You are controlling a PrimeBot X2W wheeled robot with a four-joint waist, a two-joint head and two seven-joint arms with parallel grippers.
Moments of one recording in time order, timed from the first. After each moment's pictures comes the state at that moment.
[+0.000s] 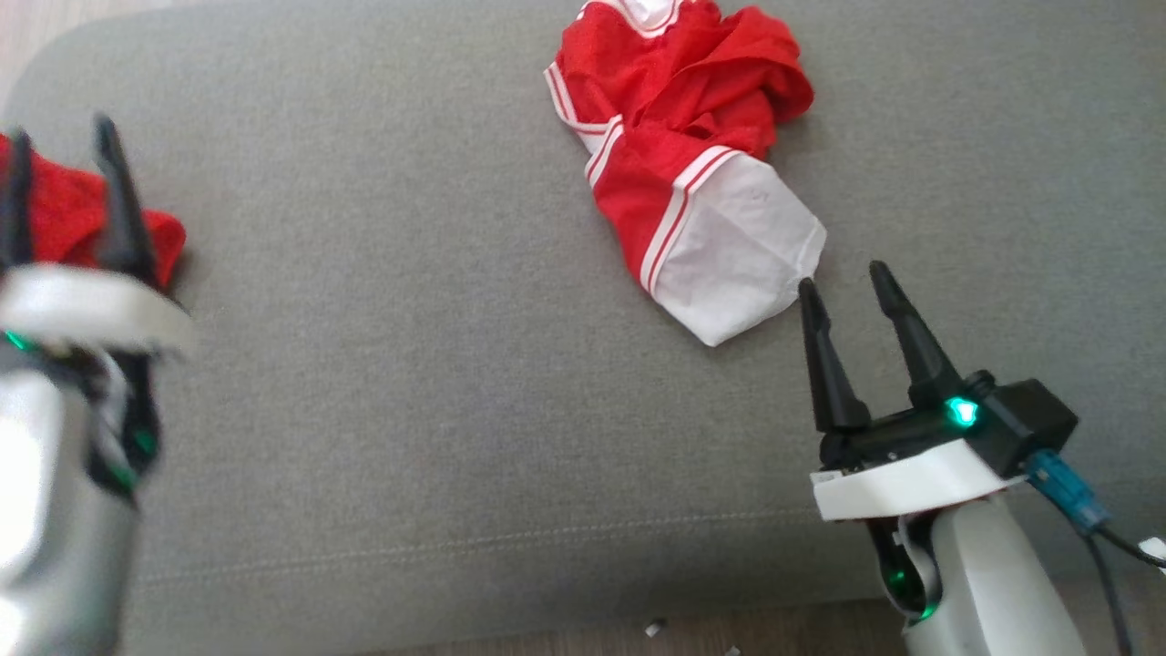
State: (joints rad) left arm -0.49 0.41 -0.22 0.37 -0.53 0.15 -0.25; right arm -0.17 -0.06 0.26 0.24 0.11 0.12 -0.26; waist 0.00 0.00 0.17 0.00
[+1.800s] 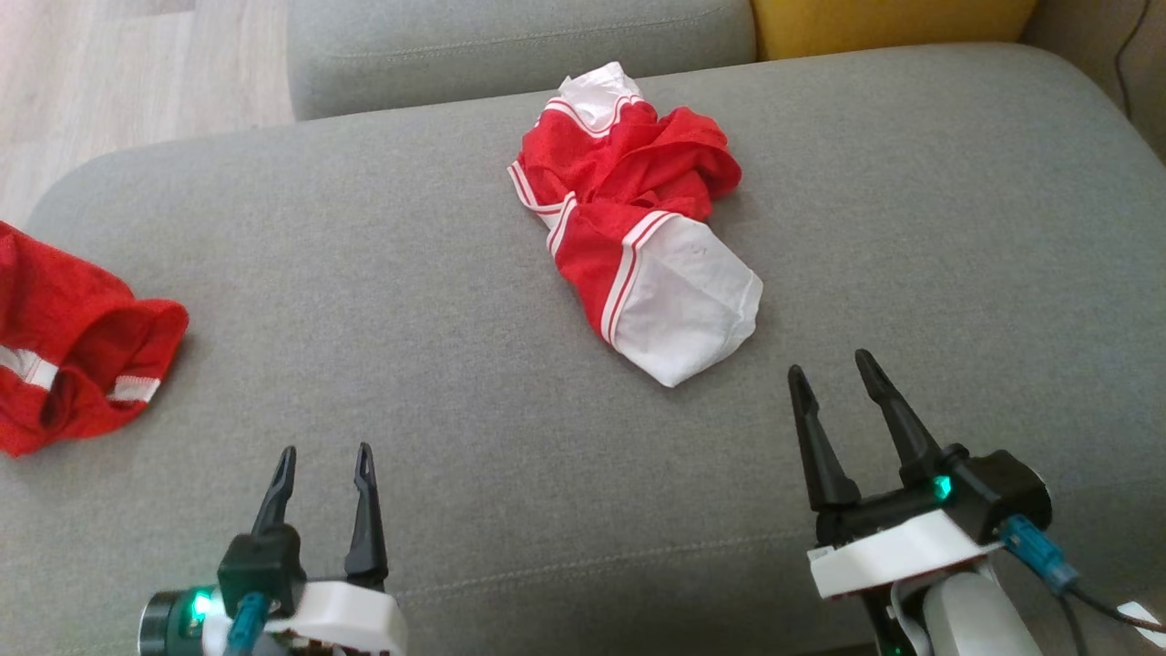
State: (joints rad) left arm 0.11 0.06 -0.18 0.12 -0.06 0.17 -0.25; right arm -0.05 -0.05 0.26 0.27 0.07 0.12 -0.26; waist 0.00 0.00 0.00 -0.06
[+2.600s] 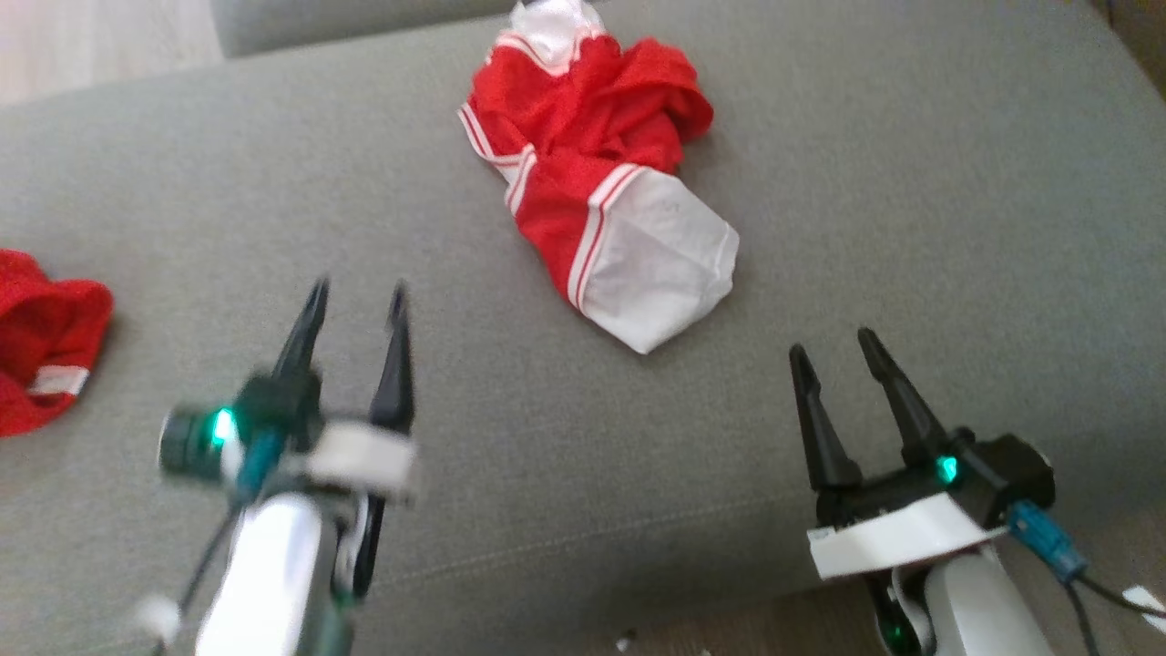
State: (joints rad) left arm -0.17 0.05 -0.21 0.22 -0.05 0.07 -0.25; right arm -0.07 -0.05 0.26 0.25 0.07 0.12 -0.26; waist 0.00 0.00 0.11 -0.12
